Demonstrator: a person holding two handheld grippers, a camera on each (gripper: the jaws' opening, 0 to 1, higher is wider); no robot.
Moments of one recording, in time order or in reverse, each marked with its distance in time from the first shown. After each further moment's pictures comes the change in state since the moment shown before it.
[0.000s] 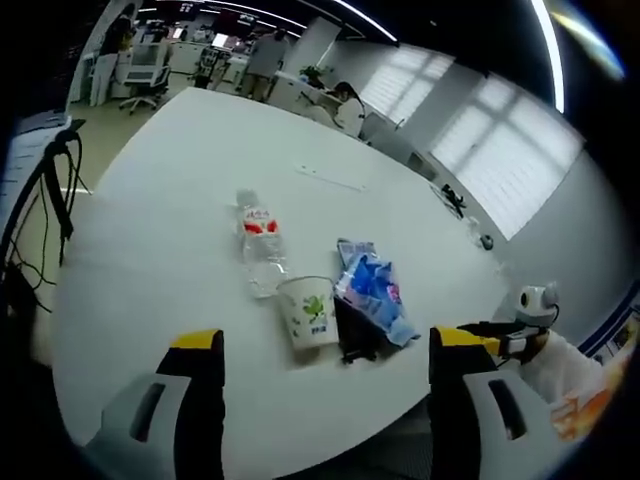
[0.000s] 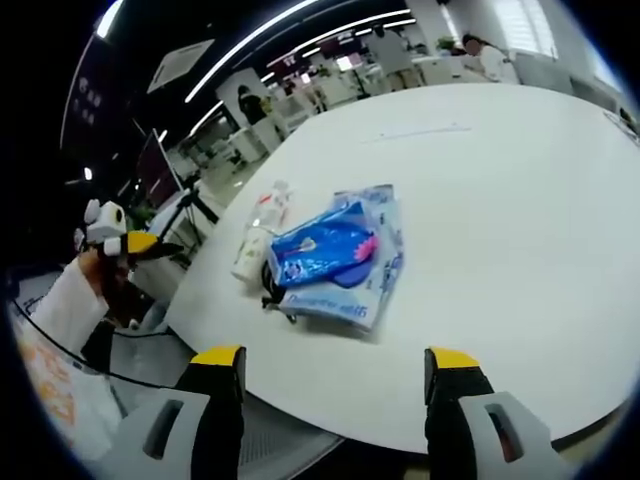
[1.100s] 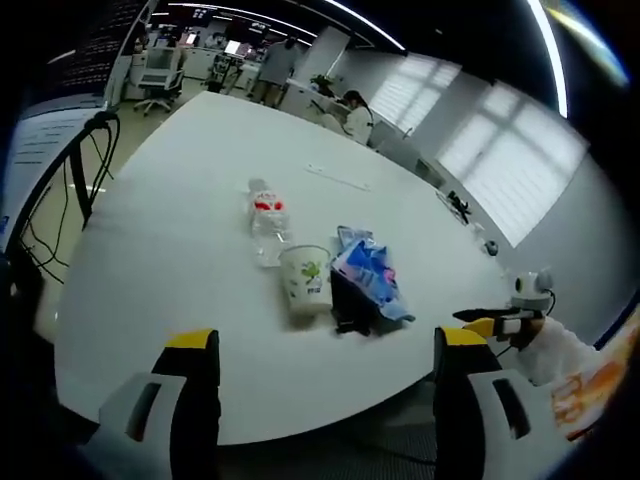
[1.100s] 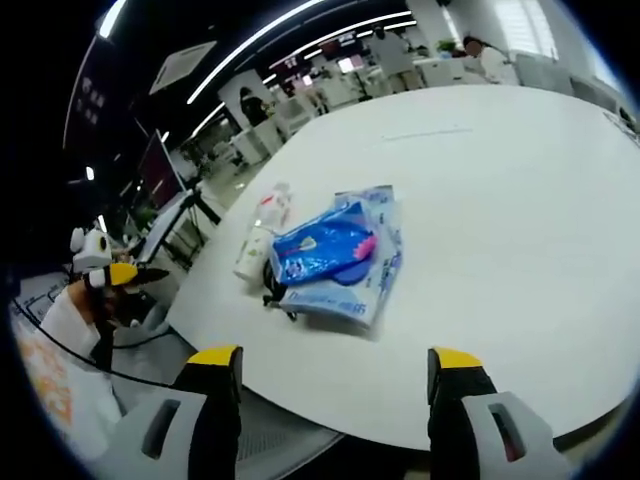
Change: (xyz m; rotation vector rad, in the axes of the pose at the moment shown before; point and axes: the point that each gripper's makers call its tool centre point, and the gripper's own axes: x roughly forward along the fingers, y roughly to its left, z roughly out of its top) left arm -0.036 -0.009 -0.036 -0.028 -0.046 0.042; right arm -0.004 -0.005 -0.003 -0.002 -0.015 0.008
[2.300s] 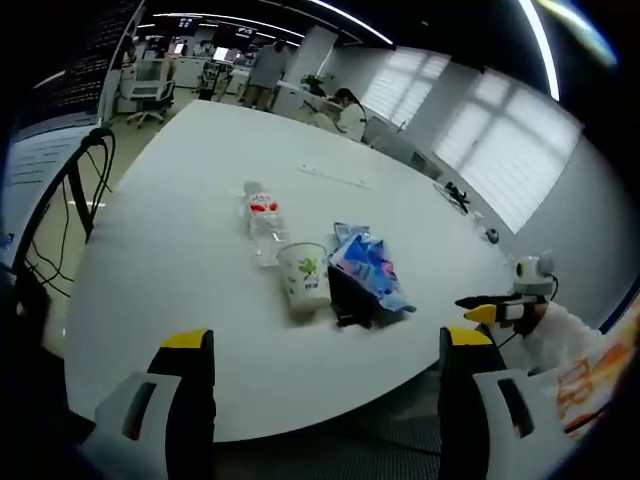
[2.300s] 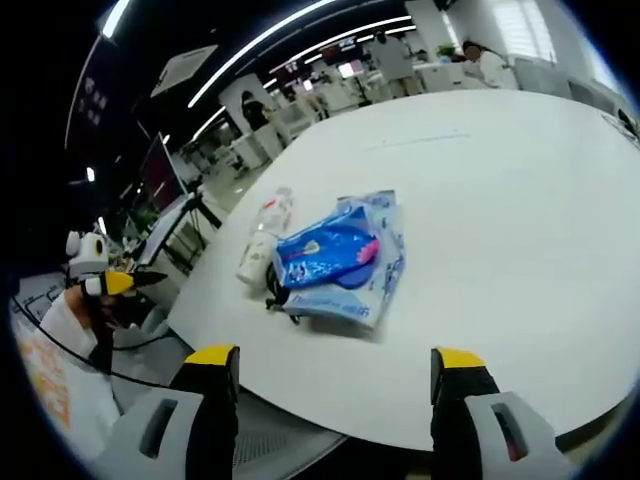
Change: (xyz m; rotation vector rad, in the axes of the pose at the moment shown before) left arm -0.012 -0.006 -0.008 0.063 0.005 0.009; right arm -0.002 0.006 0.001 -0.006 -0.019 -0.002
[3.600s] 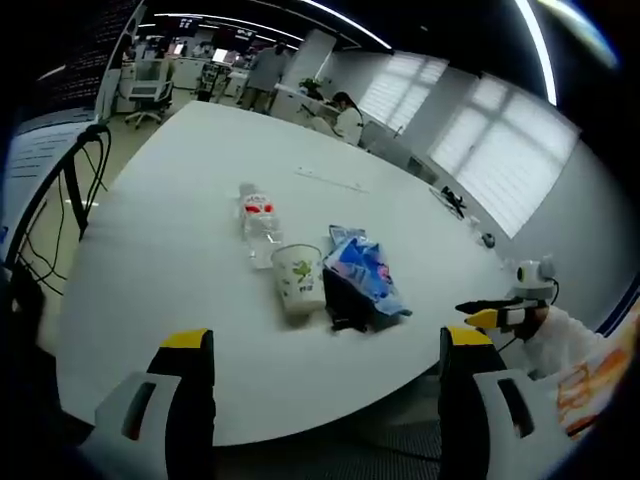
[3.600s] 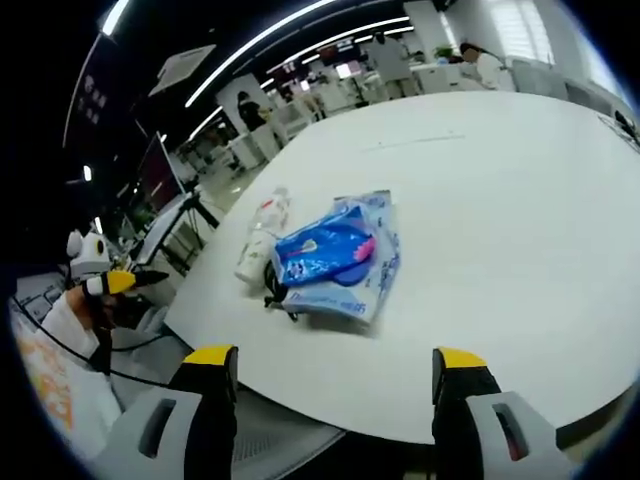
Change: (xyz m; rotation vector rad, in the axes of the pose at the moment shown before) left arm 0.006 -0.003 -0.001 -0.003 -0.019 -0.022; right arm -0.007 -0.001 -0.003 0.001 -0.001 -0.020
